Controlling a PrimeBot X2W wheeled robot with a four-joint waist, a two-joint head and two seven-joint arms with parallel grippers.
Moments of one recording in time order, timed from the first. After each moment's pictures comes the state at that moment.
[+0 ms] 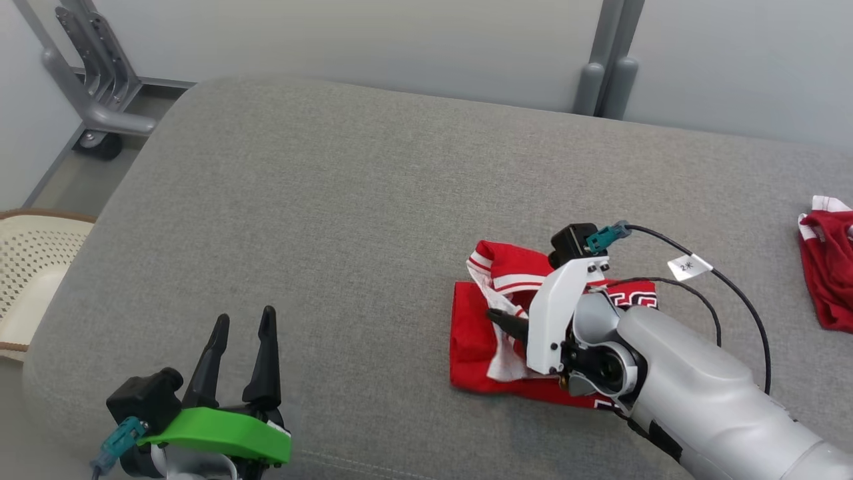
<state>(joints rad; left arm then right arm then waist) 0.00 0.04 -0.20 0.16 -0.58 -0.03 -0.25 -0.55 -0.22 0.92 0.51 1.08 -0.06 0.36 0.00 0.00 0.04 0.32</state>
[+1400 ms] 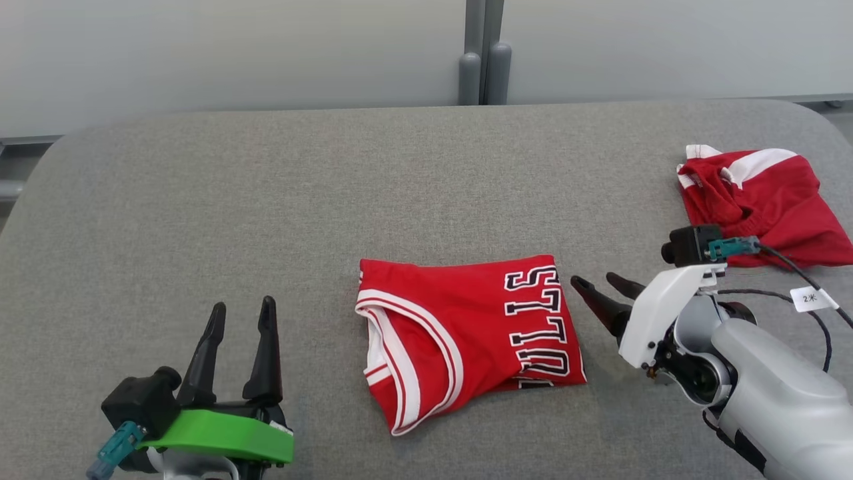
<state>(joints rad) 0.03 0.05 -0.19 0.04 -0.54 0.00 -0.25 -0.48 -0.38 0.82 0.52 1.04 0.03 0.11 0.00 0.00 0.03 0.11</state>
